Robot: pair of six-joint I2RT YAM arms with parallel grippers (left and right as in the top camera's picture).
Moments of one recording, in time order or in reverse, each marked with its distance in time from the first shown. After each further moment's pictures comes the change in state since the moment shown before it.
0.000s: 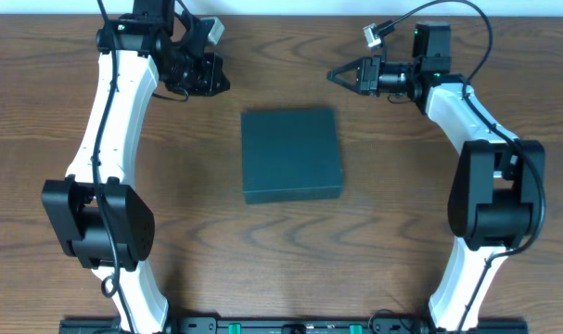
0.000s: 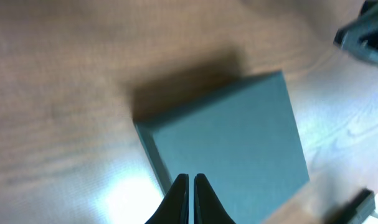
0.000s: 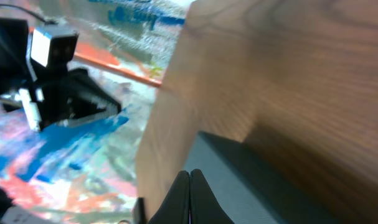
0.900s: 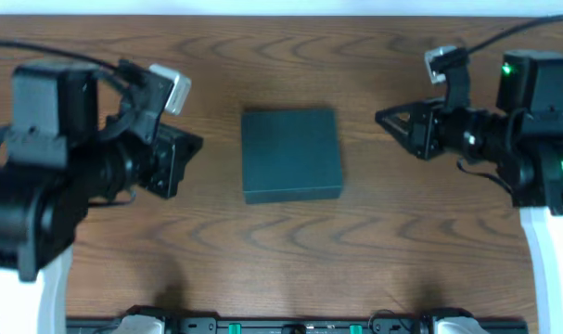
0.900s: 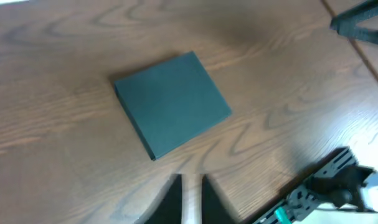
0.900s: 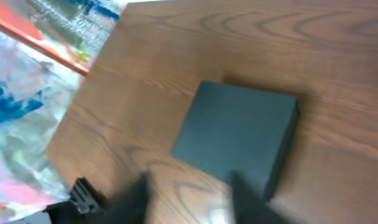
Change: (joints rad) left arm -0.066 -0.715 0.007 -0.331 -0.085 0.032; right arm 0.026 -0.857 0.007 -0.929 0.539 -0.334
